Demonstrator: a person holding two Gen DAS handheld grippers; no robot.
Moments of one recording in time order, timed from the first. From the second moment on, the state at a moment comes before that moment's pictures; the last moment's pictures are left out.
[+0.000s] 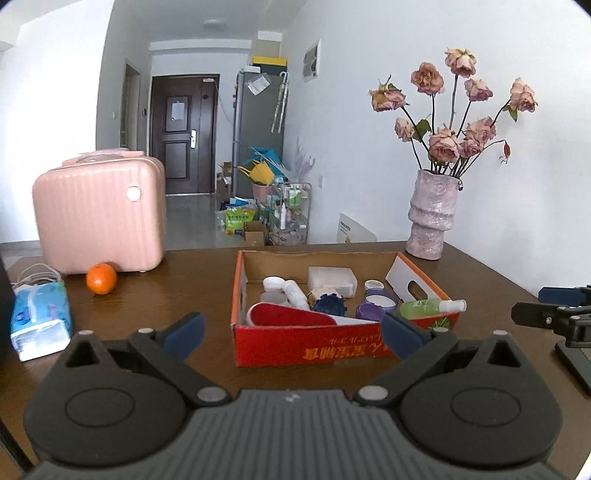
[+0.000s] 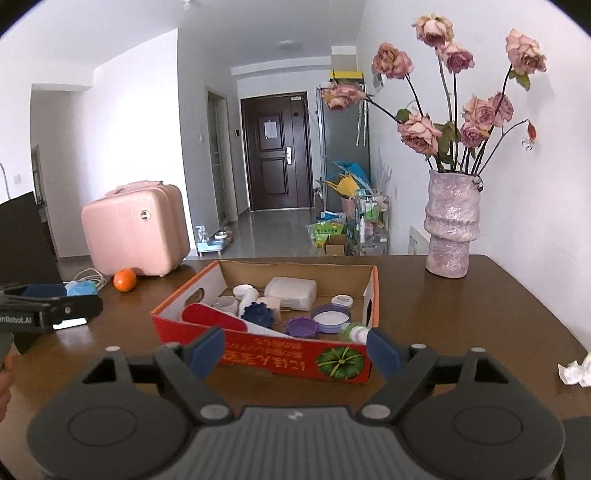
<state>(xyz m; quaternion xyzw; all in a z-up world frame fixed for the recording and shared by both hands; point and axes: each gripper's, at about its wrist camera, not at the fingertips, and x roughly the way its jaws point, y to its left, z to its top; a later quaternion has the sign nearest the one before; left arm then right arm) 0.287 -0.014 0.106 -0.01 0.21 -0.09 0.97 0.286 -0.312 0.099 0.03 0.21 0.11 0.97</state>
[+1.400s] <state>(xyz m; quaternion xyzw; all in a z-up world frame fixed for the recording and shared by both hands) 0.011 0.010 0.025 0.03 0.13 -0.05 0.99 -0.008 -0.241 -0.001 0.05 0.11 0.06 0.99</state>
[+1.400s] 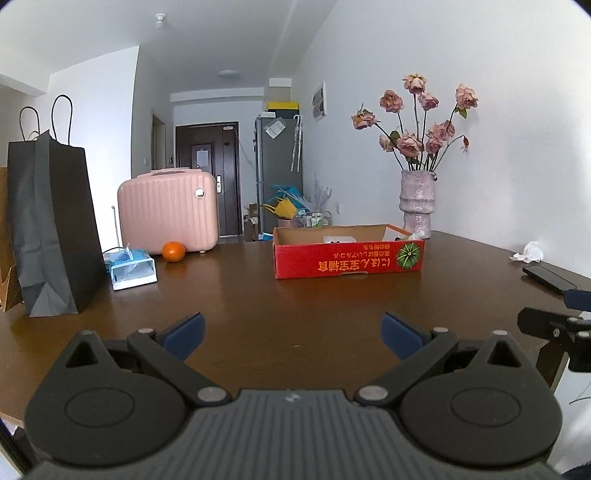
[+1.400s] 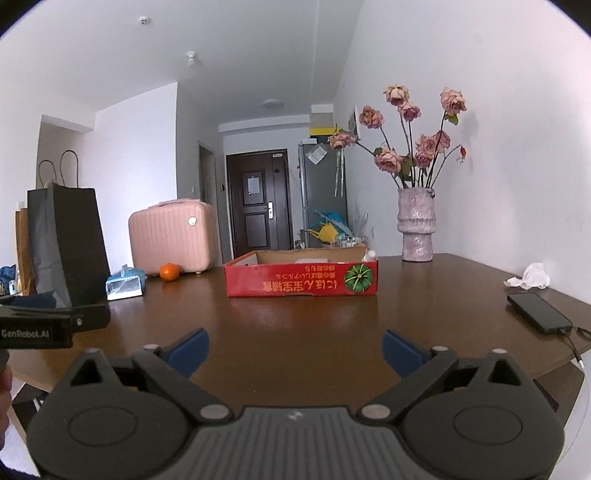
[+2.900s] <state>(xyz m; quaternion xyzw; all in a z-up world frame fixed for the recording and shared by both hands) 0.013 0.011 0.022 0.03 0.13 -0.05 0.99 -0.007 -0.242 0.001 0.05 0.10 0.05 0.99</state>
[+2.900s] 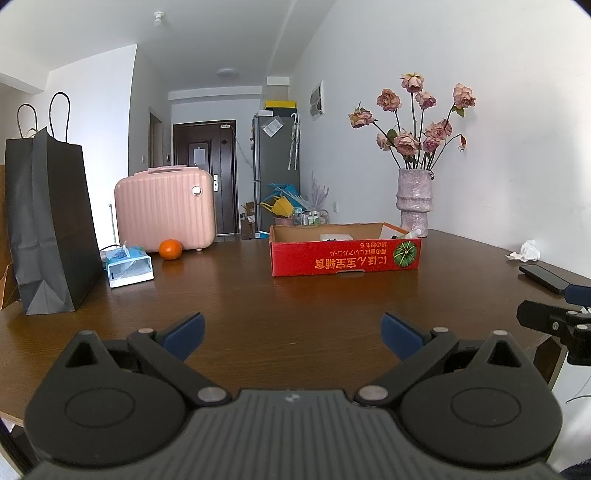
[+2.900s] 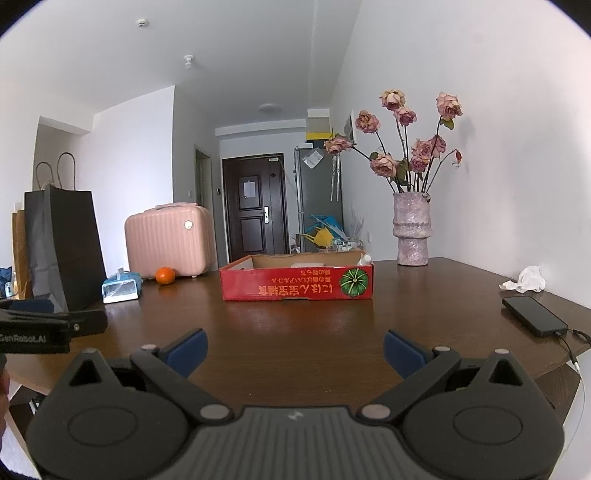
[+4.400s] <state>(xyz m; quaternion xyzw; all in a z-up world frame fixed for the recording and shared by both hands) 0.015 0.009 0.020 0.03 0.14 -0.06 0.99 -0.003 -0.242 -0.003 0.05 0.11 0.06 0.99</state>
